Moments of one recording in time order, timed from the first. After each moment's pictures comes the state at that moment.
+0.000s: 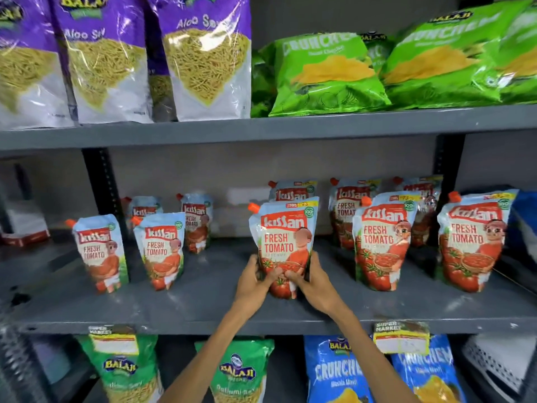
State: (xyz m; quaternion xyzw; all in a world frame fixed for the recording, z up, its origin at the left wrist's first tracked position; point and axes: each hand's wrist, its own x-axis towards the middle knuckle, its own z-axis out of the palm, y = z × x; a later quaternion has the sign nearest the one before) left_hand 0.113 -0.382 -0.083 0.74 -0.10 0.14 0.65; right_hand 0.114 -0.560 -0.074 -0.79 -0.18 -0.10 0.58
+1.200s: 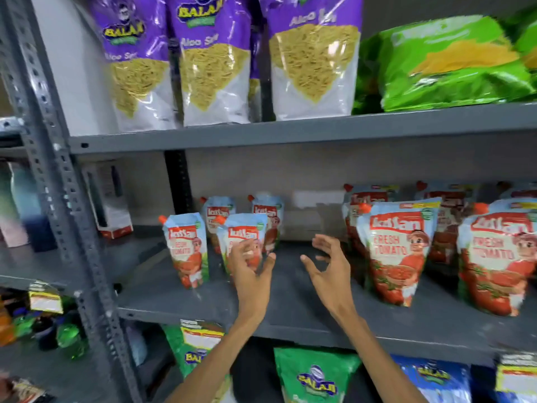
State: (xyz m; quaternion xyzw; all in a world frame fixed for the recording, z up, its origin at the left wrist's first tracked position) left_hand 0.069 -0.246 -0.046 0.65 0.01 0.44 0.62; right_hand 0.108 -0.401 -0.045 -0.72 -0.19 -0.28 0.61
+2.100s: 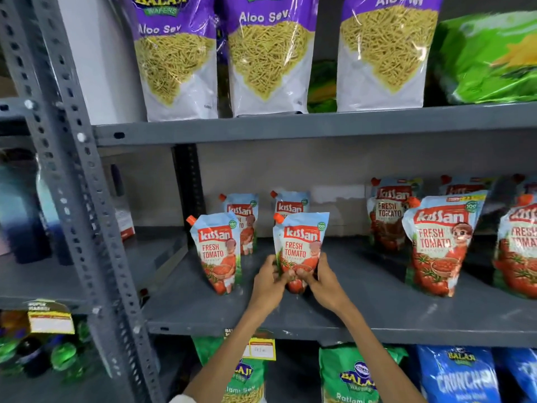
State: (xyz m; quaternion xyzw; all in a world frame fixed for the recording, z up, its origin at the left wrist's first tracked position) left_hand 0.102 -0.132 -0.072 0.80 -0.06 0.15 0.58; right_hand 0.121 -0.286 -0.074 -0.80 -0.16 -0.09 0.57
